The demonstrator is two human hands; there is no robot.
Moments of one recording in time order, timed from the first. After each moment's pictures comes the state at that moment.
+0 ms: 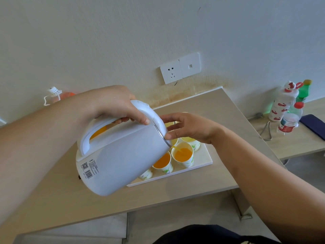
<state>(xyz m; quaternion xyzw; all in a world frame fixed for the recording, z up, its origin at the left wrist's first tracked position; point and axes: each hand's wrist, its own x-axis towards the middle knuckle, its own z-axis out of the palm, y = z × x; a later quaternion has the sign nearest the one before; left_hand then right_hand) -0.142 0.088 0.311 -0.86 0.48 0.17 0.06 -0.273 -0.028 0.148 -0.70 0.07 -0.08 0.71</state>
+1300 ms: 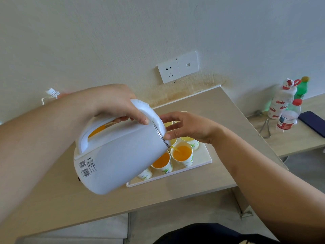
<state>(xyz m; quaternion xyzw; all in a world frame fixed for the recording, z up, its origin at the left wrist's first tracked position) -0.148 0.084 0.314 -0.85 0.49 0.16 0.10 -0.274 -0.027 0.148 -0.69 0.08 -0.08 0.71</state>
